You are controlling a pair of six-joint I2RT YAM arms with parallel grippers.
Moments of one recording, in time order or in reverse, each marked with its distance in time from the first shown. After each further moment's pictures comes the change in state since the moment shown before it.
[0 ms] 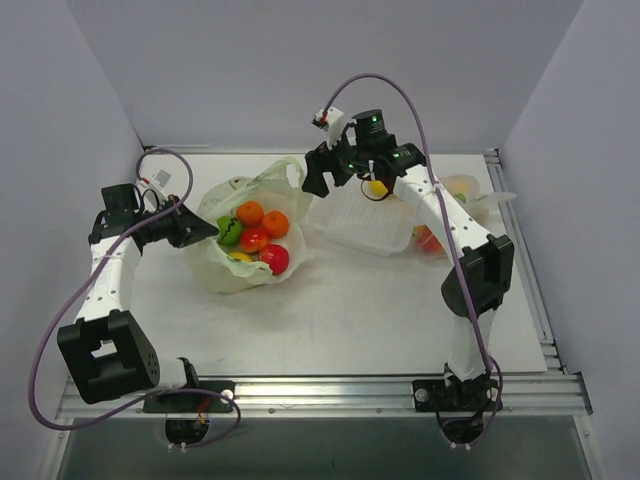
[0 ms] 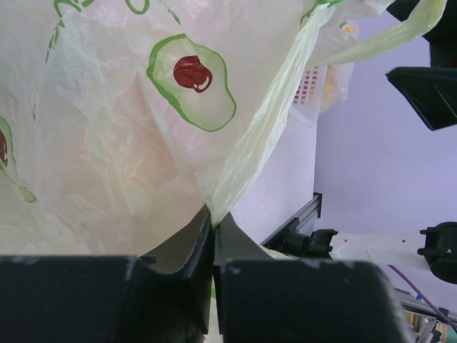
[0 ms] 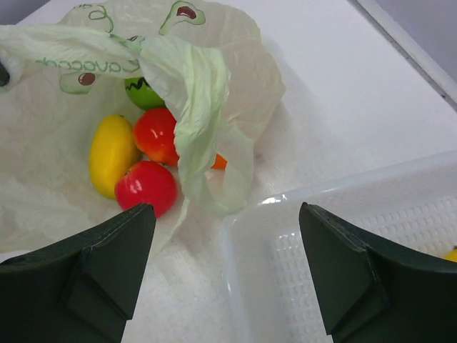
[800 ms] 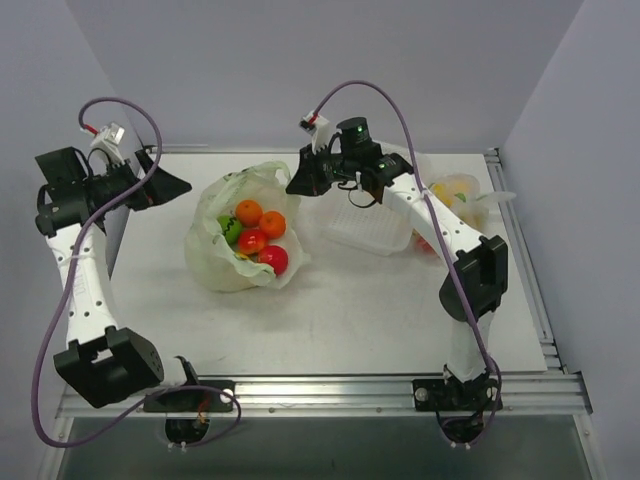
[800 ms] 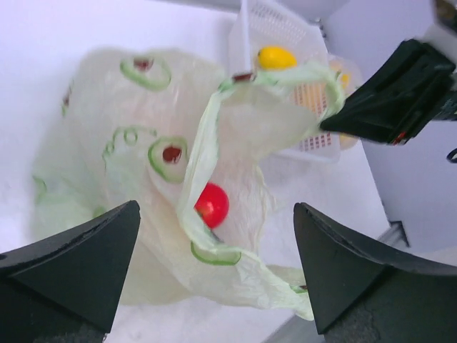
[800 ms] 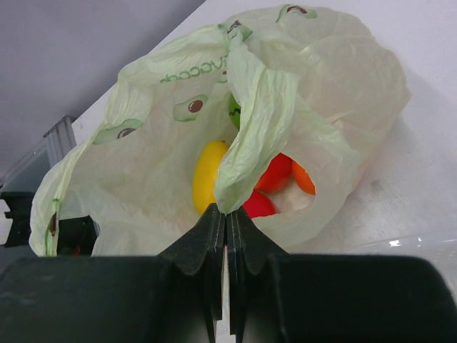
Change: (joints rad) left arm 0.112 -0.012 0.298 -0.128 0.014 0.216; right arm 0.064 0.044 -0.031 0.156 -0.144 0.323
